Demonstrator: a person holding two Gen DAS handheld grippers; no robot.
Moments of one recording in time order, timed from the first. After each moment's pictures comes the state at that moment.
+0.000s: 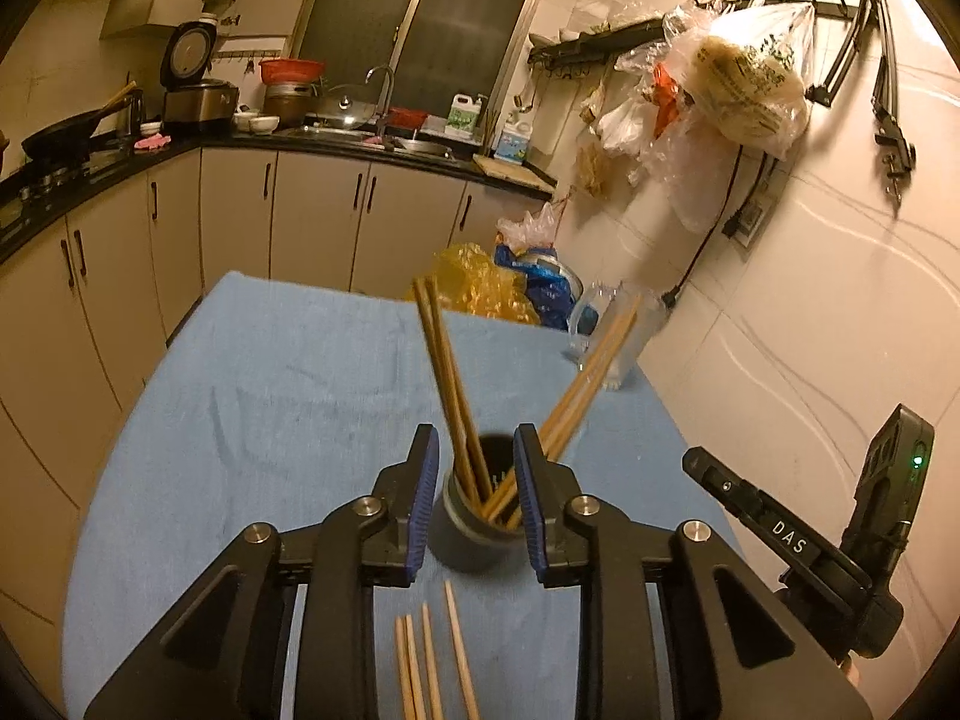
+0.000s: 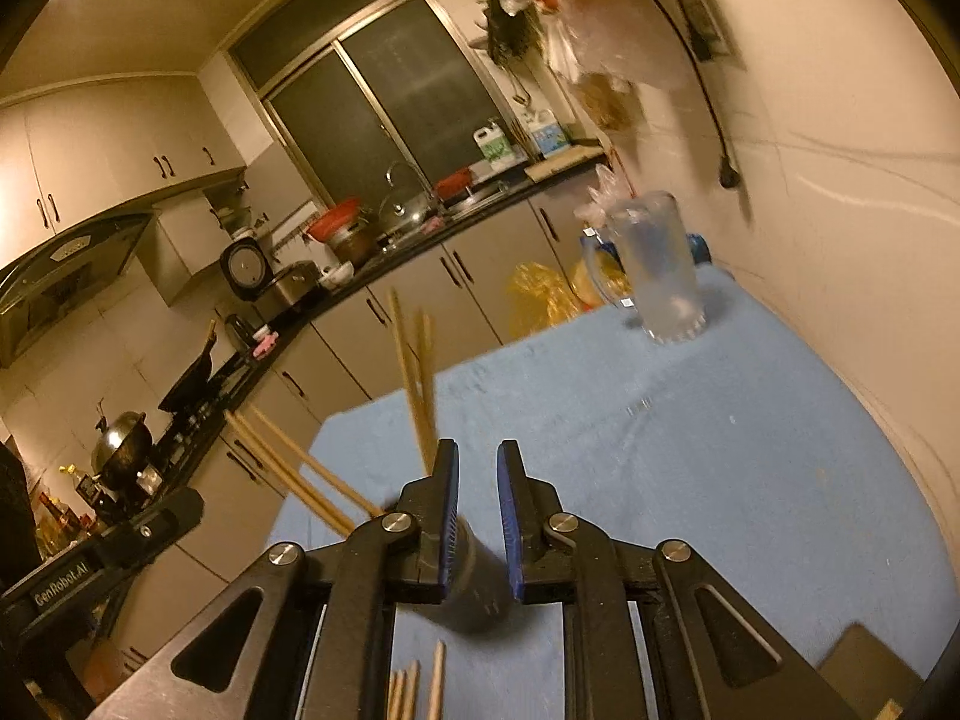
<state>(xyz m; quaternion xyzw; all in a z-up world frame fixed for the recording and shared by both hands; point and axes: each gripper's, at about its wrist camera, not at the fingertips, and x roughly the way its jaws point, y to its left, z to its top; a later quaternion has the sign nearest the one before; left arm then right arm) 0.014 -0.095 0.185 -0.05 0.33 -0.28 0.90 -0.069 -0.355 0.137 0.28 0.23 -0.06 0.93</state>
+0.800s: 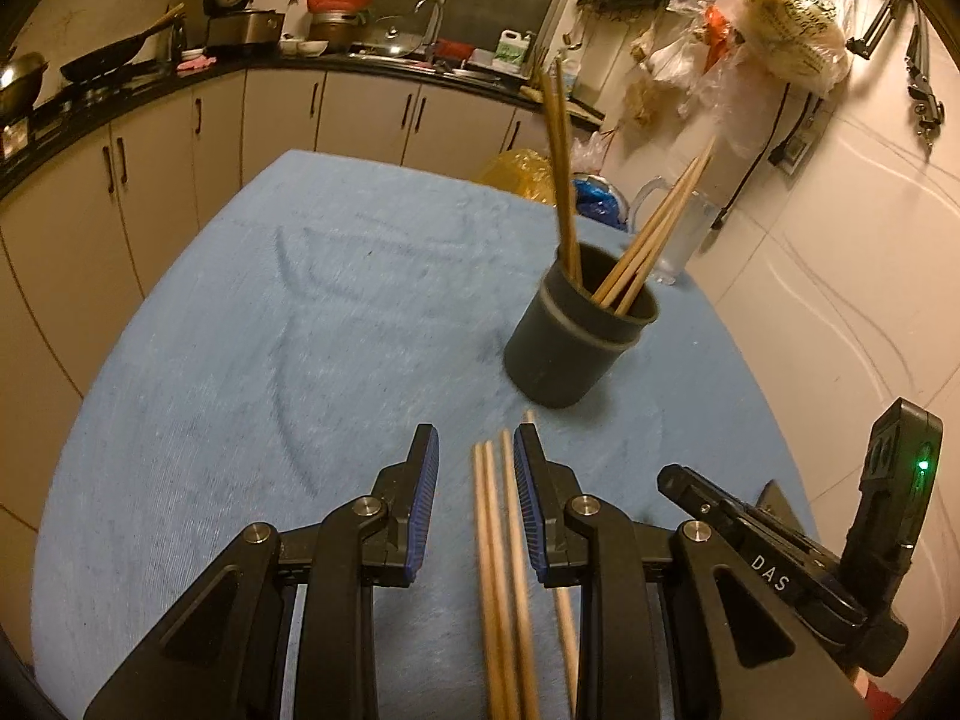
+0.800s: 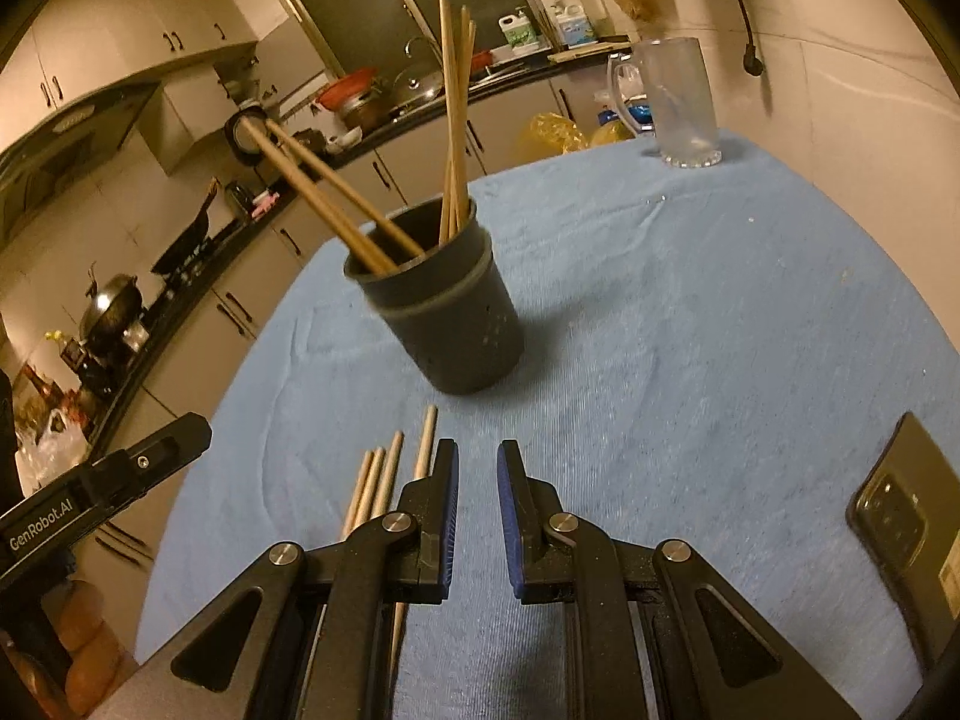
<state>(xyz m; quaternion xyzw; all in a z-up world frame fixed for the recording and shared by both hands) -0.033 -0.040 0.098 -0.05 0.41 -0.24 0.88 -0.101 -0.275 0.050 0.24 0.36 -0.02 0.90</state>
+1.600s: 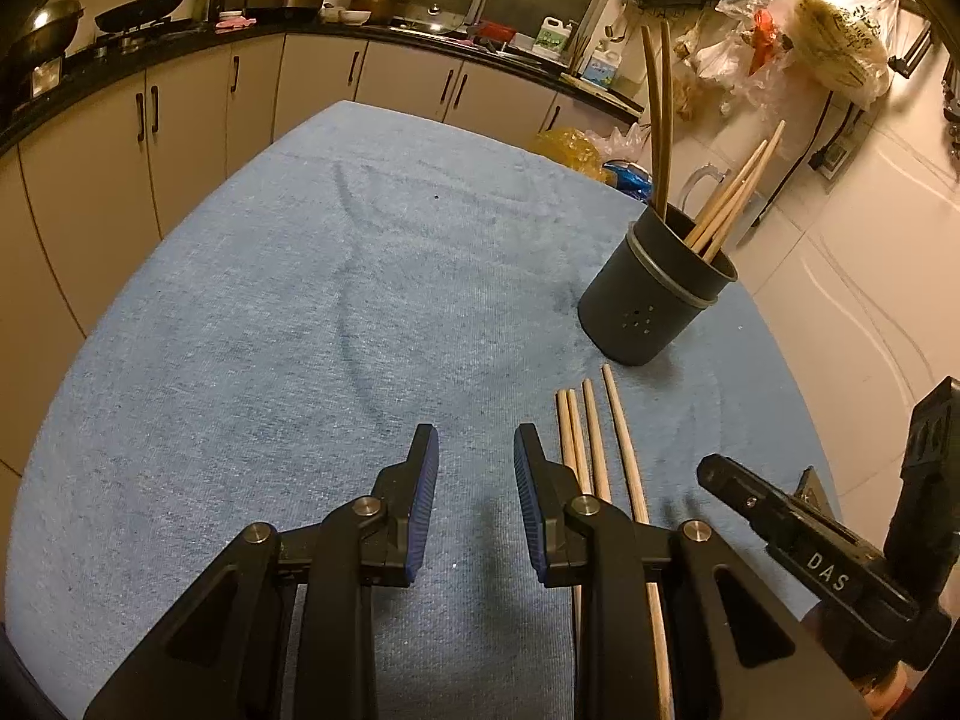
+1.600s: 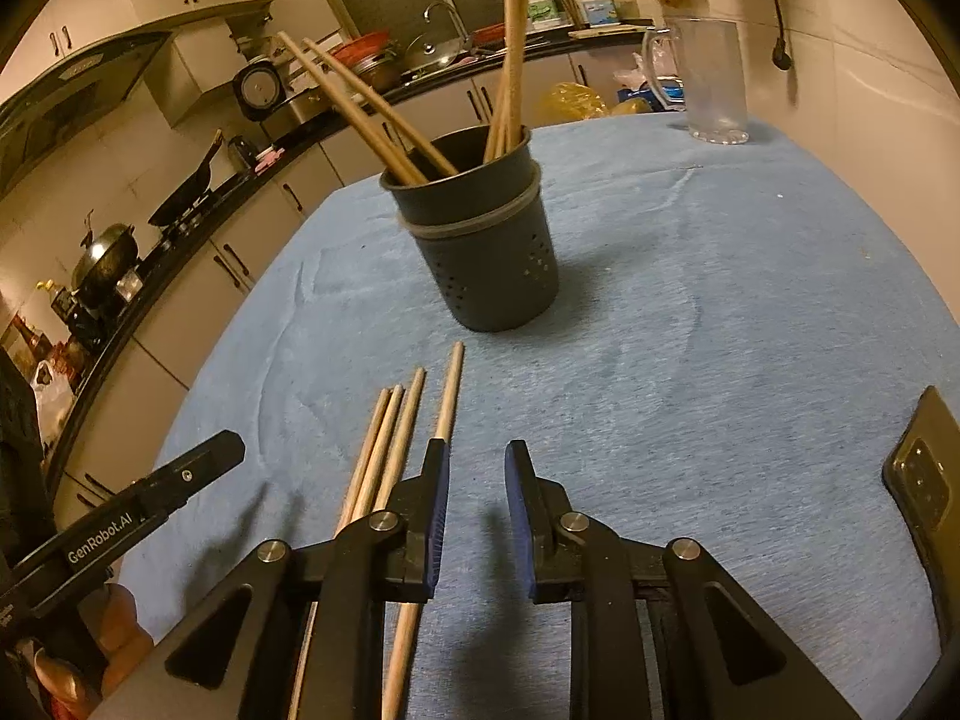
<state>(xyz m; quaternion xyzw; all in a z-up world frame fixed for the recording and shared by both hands) -0.030 -0.006 0.054 -0.08 0.43 -0.21 0.88 -0.098 -0.242 0.040 0.20 0.39 -0.01 0.90</state>
